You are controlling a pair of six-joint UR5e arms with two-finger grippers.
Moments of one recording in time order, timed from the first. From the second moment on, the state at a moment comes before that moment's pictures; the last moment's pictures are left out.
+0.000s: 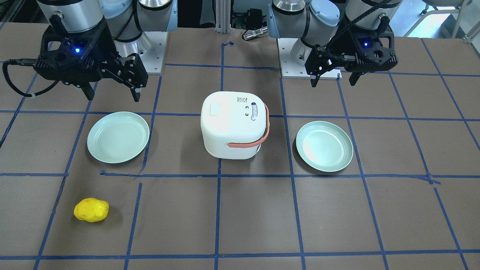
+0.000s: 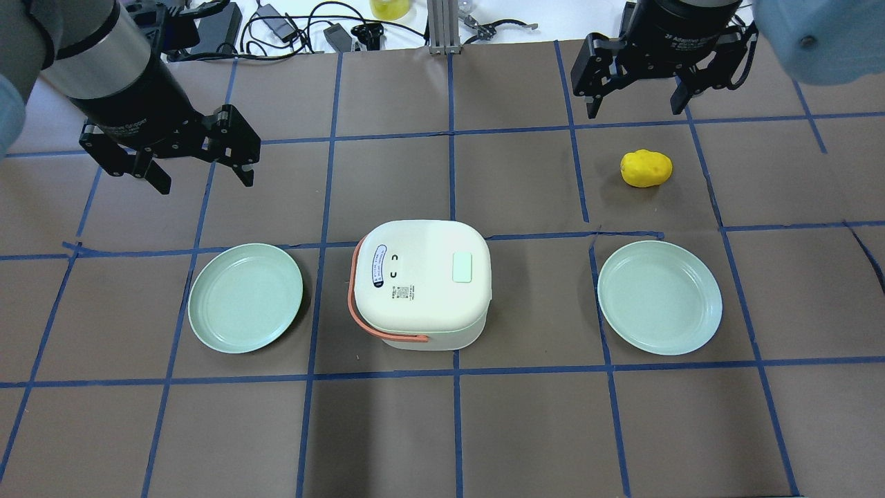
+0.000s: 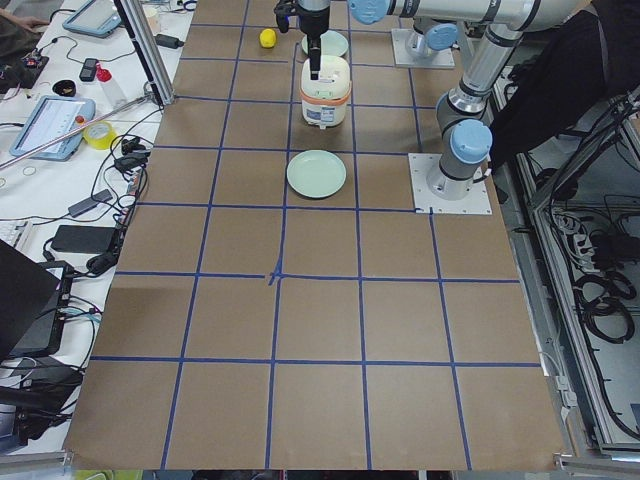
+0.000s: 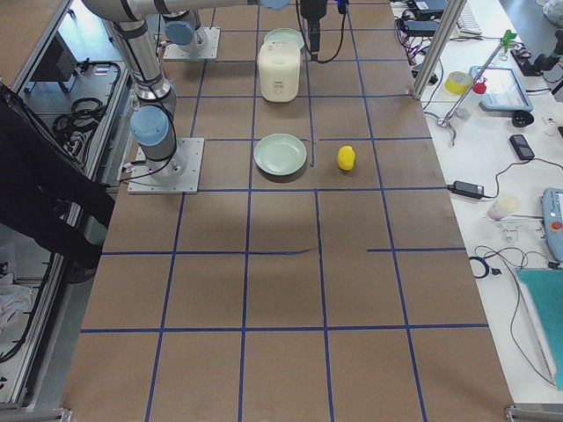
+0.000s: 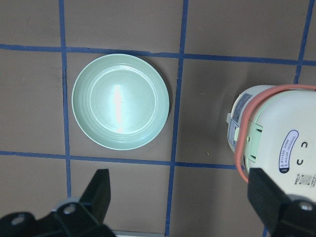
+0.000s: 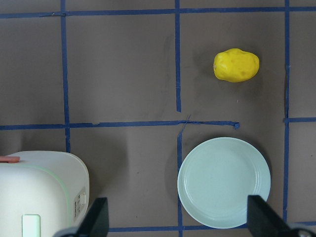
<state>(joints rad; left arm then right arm) -1.55 -1.50 -1.59 -1.62 1.59 -0.05 1.64 -1.52 1.45 -1.59 -1.59 0.08</state>
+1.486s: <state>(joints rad) -1.55 -1.50 -1.59 -1.62 1.59 -0.05 1.91 -1.46 1.64 -1.70 -1.48 0.30</state>
